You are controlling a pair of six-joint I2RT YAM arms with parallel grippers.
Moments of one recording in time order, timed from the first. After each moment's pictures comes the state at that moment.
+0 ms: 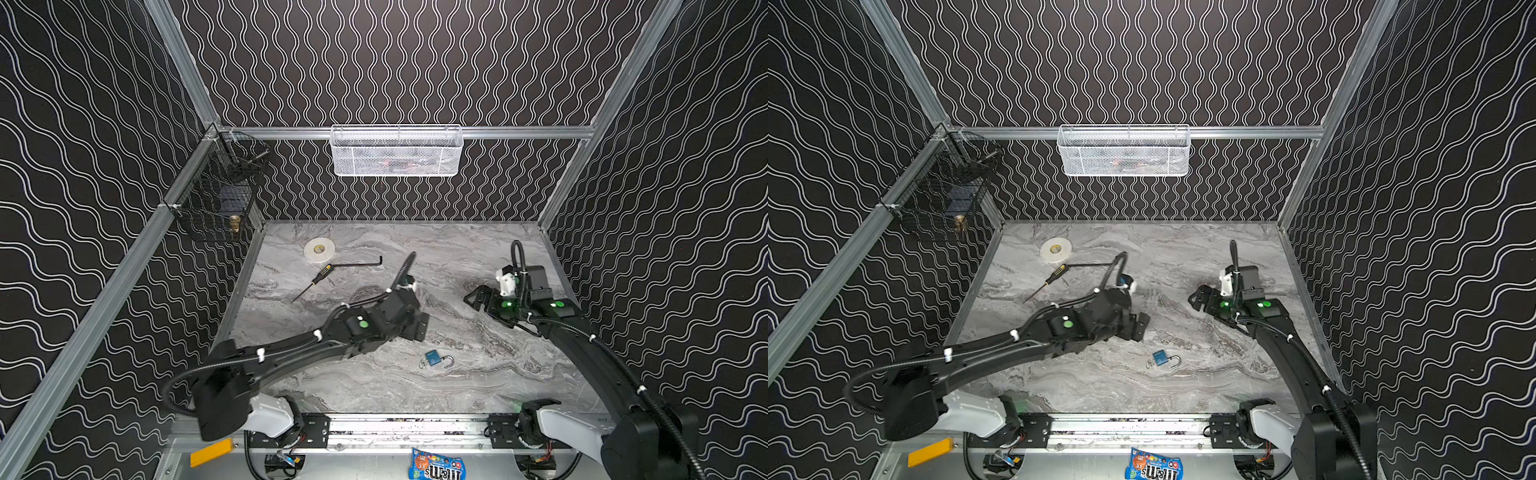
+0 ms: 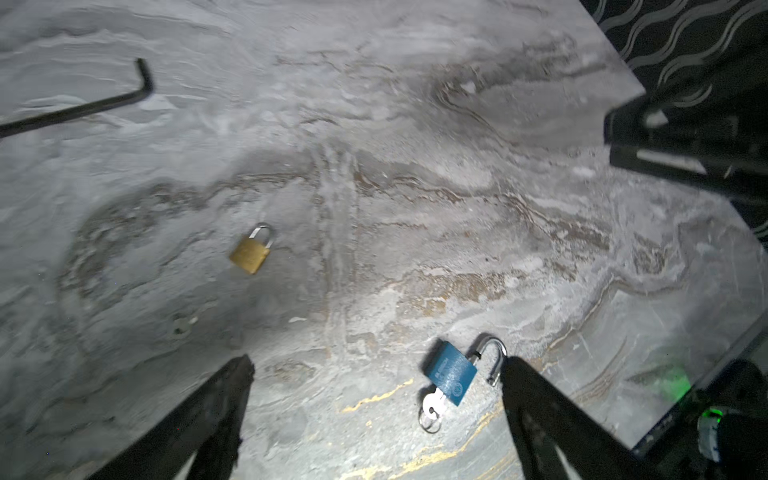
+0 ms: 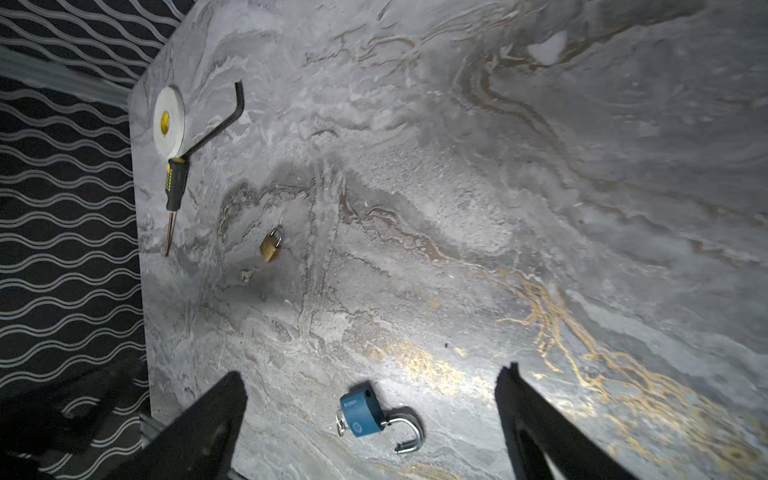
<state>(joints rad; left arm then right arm) -0.99 1.35 1.00 -0.40 -0.29 -0.54 0.24 1.16 0.87 -0.63 -0.35 0.55</state>
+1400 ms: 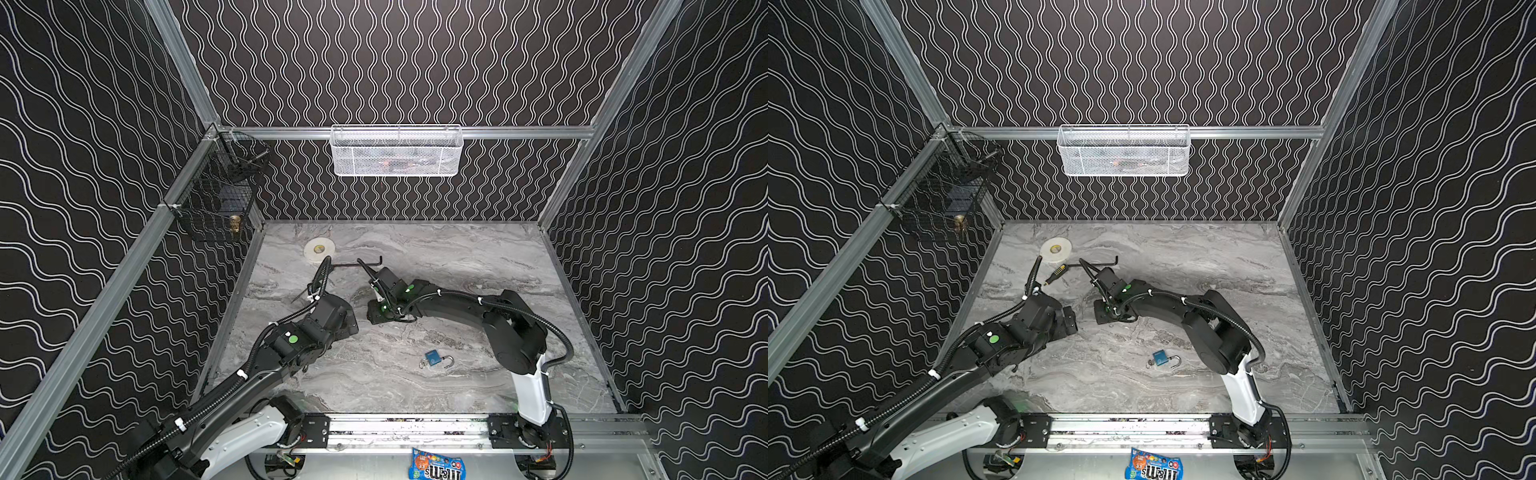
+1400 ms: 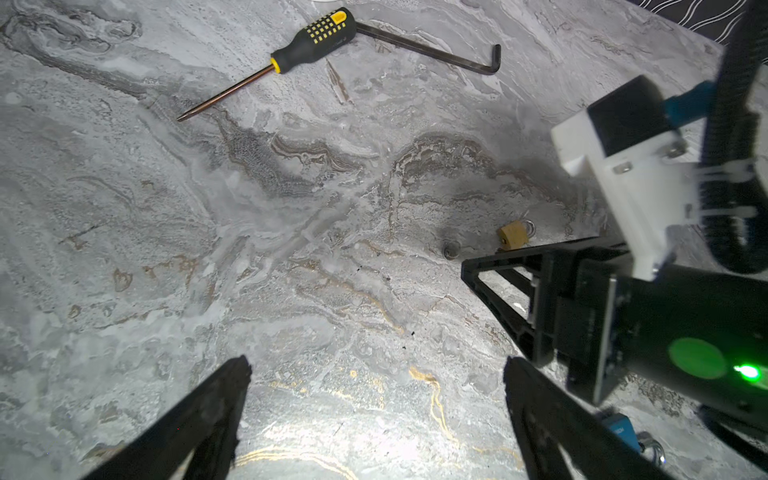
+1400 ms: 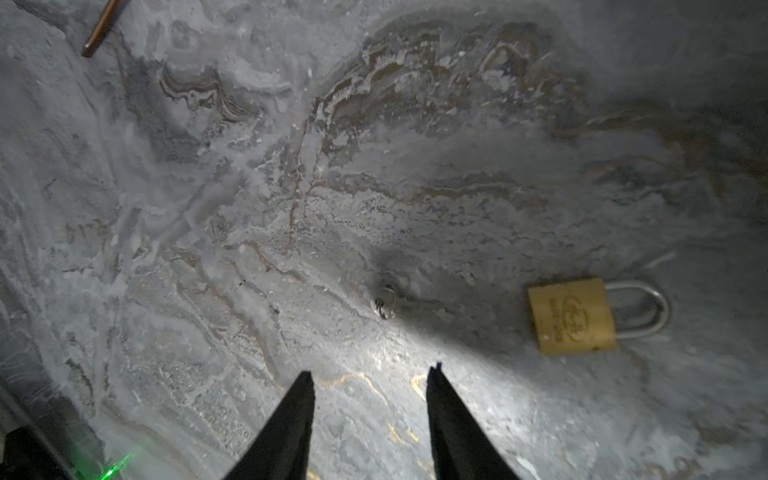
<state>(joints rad) -0.69 0.93 0.77 -0.77 -0.42 -0.83 0.91 2.08 1.52 -0.49 -0.09 0.59</state>
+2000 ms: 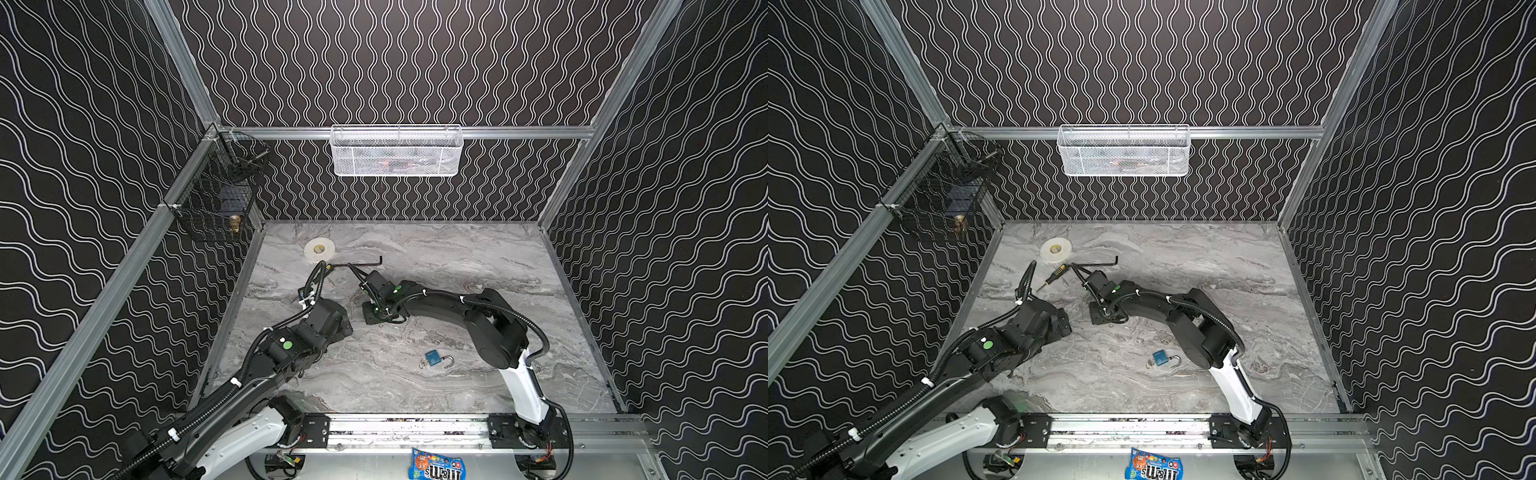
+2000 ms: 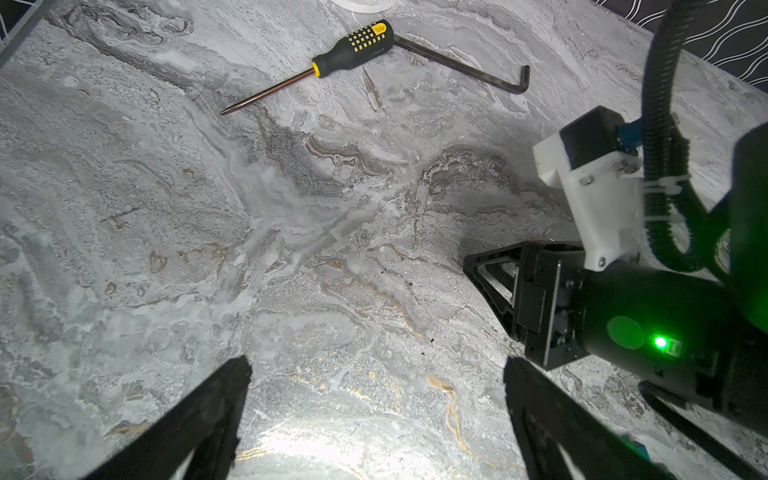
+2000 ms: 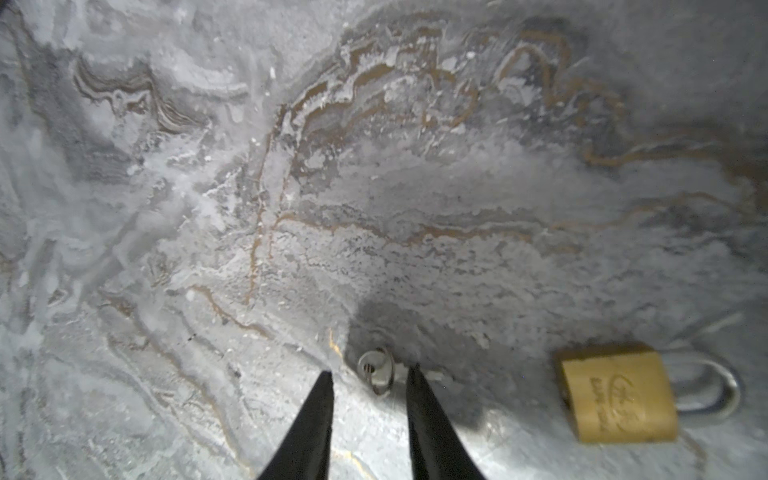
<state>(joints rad) -0.68 0.88 0.74 -0.81 -0.47 -0.89 0.93 2.20 1.63 -0.53 -0.01 0.58</state>
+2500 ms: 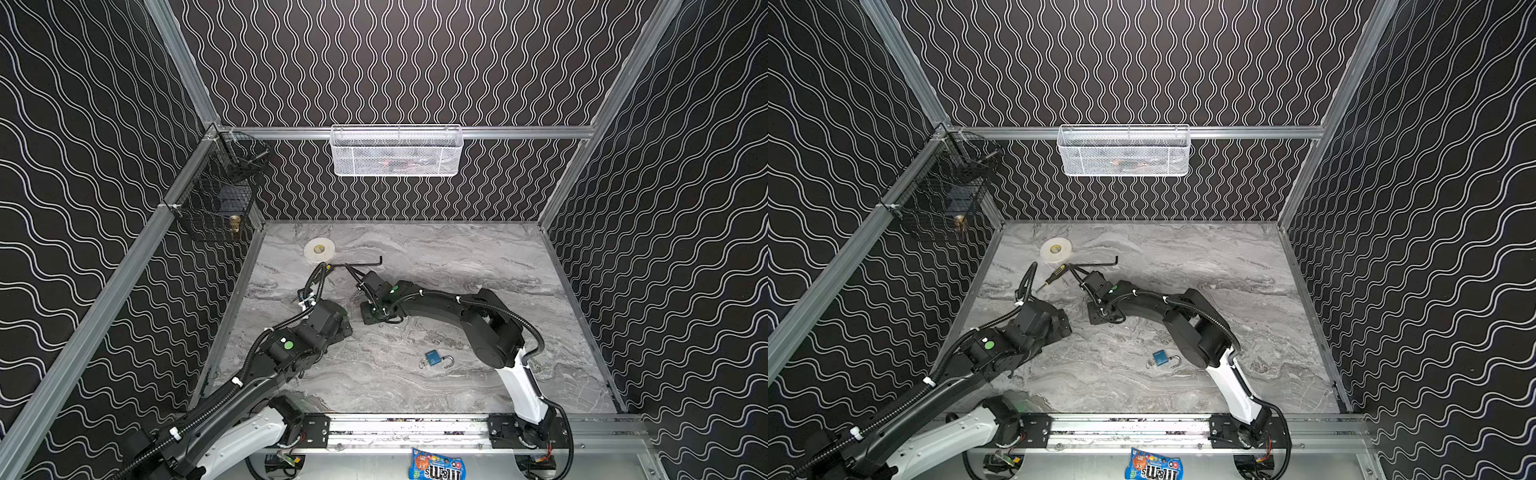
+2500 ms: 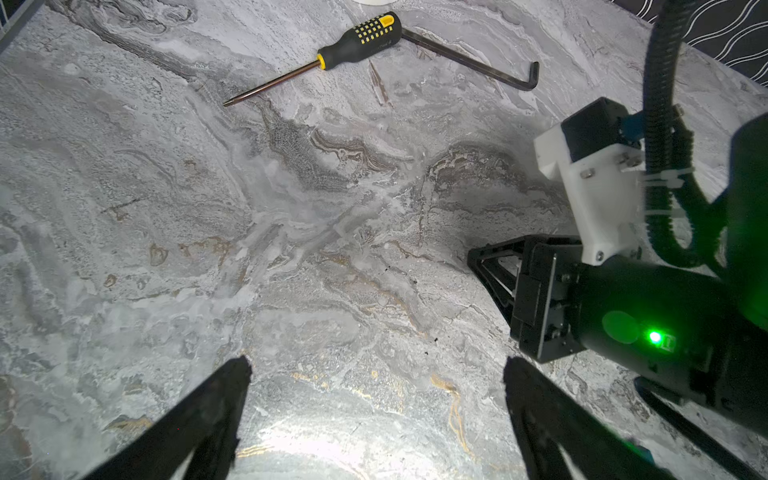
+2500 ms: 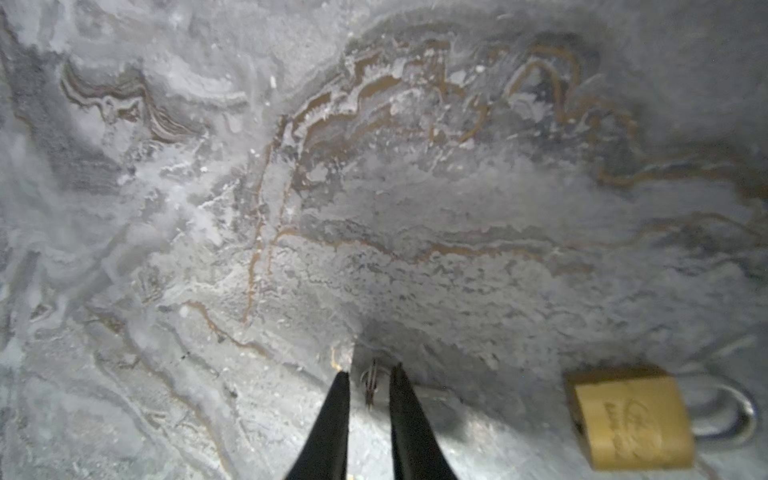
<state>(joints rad) -0.68 0.88 0.73 -0.80 -0.47 -0.91 0.93 2.23 1.67 -0.54 0.01 0.57</state>
